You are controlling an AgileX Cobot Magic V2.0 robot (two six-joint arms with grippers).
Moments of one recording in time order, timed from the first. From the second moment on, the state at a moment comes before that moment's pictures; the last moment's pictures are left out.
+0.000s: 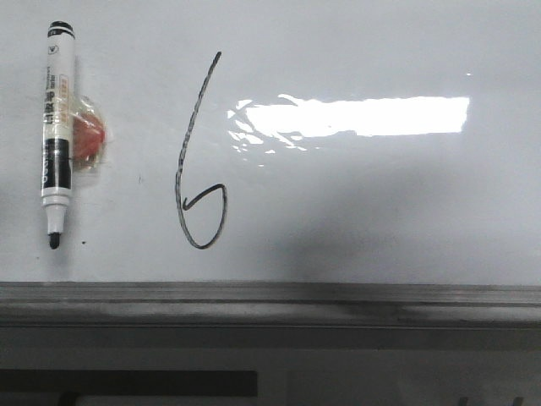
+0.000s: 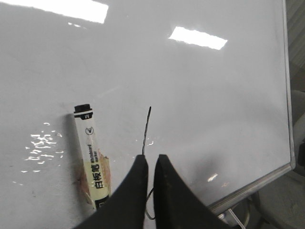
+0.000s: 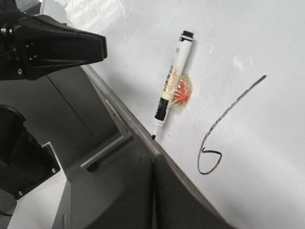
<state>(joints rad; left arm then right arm) -0.66 0.51 -0.41 -0.51 0.15 0.10 0.97 0.91 -0.81 0.12 0.37 0.04</state>
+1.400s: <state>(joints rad) -0.66 0.23 -0.17 -0.30 0.15 0.13 0.96 0.22 -0.23 0.03 0.13 0.04</state>
